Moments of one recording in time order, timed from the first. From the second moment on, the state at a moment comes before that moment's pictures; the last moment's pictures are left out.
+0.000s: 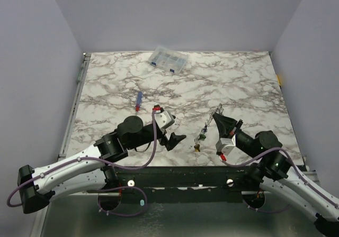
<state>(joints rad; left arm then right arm) -1.06 0.79 0.68 0.00 0.08 0.03 0.82 0.33 0.40 -0.01 -0.14 -1.17</state>
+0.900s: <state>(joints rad) -1.06 1.54 0.91 0.24 -0.16 -0.29 0.82 0.66 0.73 0.23 0.91 -0.82</state>
